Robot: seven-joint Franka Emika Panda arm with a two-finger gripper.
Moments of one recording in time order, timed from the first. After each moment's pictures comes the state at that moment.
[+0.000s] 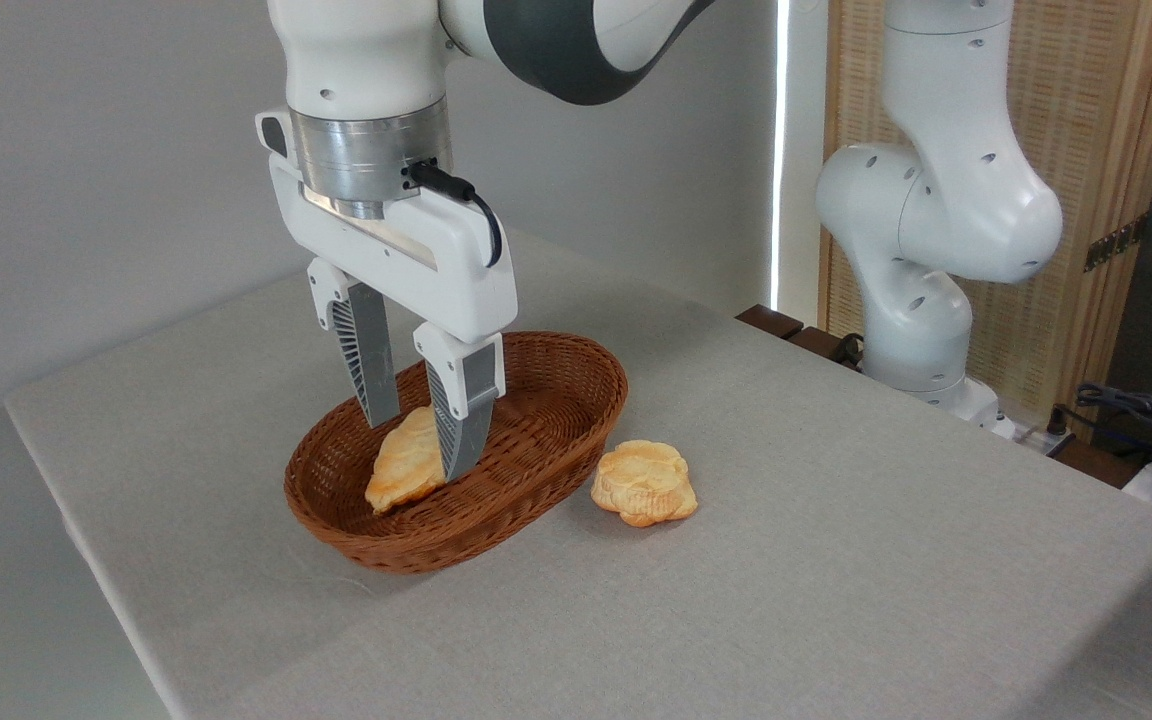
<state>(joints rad) 0.03 0.04 -0.03 -1.69 -0.10 1.81 0.70</state>
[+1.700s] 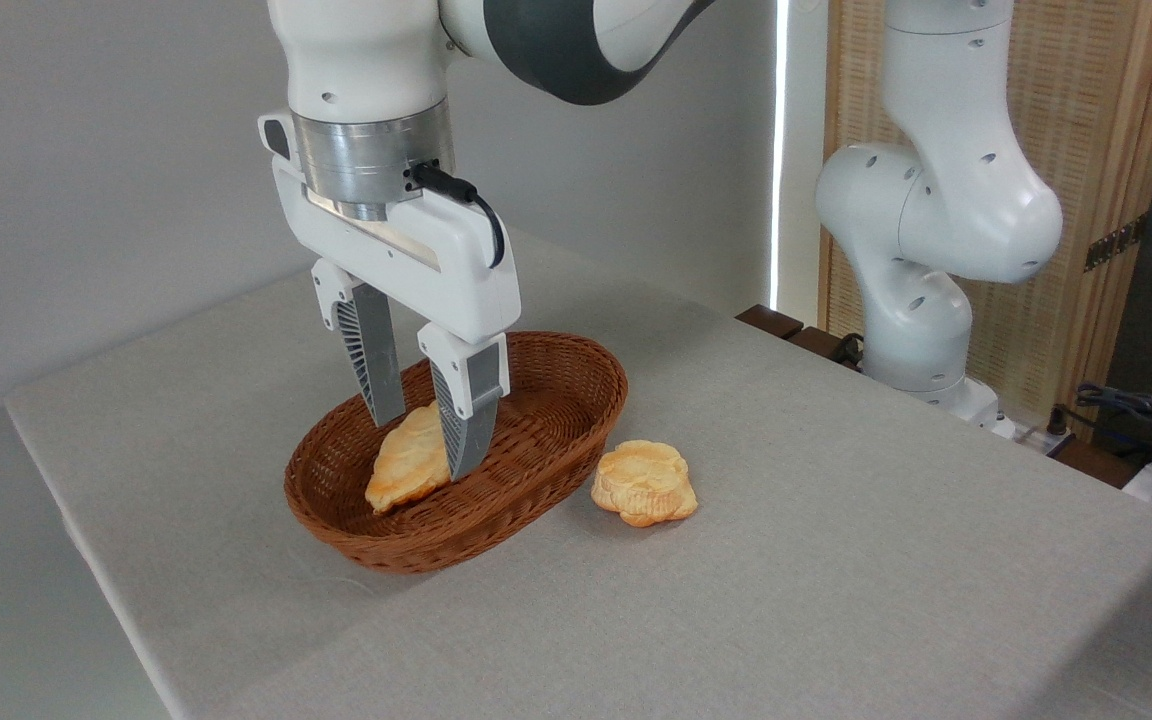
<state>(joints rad) 0.03 0.04 -0.03 -1.69 -0.10 1.79 0.70</state>
